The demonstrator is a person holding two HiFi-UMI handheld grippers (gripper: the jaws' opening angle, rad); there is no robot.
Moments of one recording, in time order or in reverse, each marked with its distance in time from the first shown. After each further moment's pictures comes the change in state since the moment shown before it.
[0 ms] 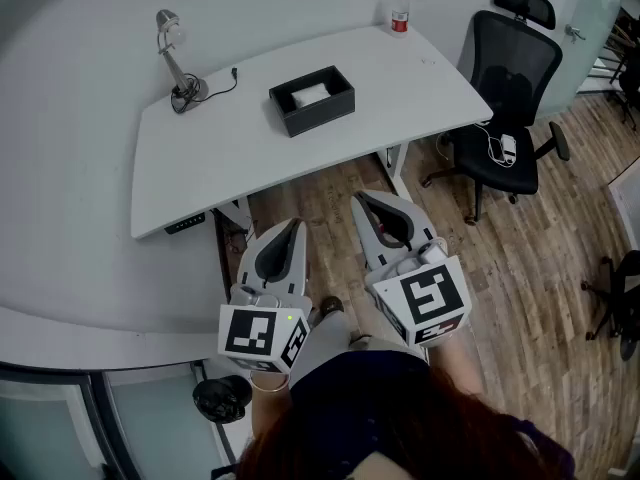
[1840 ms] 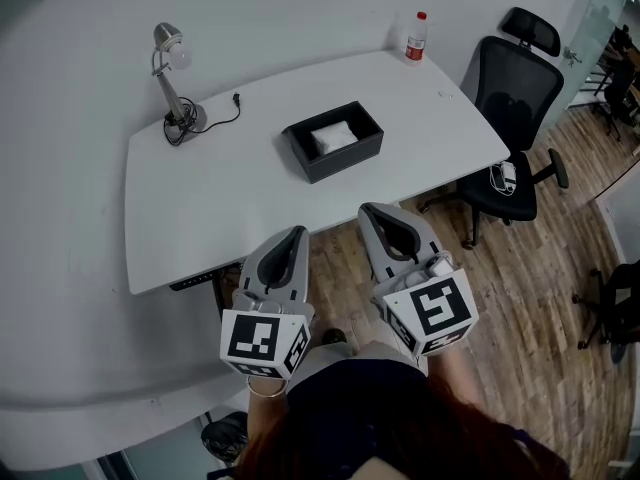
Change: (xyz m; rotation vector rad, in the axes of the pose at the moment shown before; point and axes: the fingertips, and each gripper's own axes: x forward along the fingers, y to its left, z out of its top) left arm 0.080 0.128 -0.002 -0.033 -0.010 -0.077; right arm 0.138 -0.013 0.005 -0.014 0.017 -0.065
